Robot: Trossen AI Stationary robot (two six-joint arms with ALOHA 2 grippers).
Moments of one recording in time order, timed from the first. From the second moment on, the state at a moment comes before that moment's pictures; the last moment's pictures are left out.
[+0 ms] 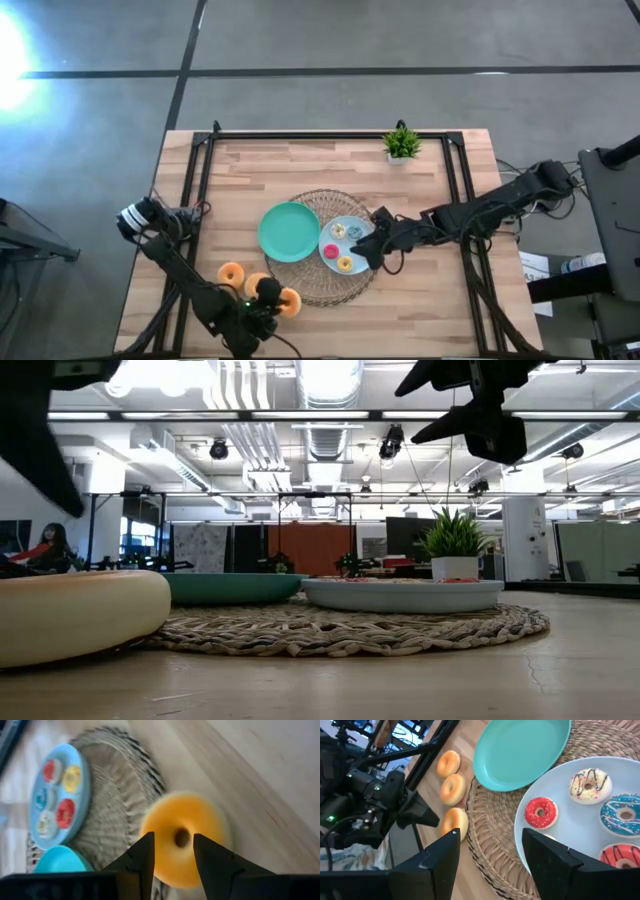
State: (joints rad) left arm -0.88 1.77 1.10 -0.45 -0.64 -0.08; right arm 0.33 1.32 0.85 -0.12 0.24 1.15
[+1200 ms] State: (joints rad) left arm -0.89 1.75 1.12 -0.43 -0.58 -0.32; right arm 0.30 1.32 0.85 -0.12 0.27 1.12
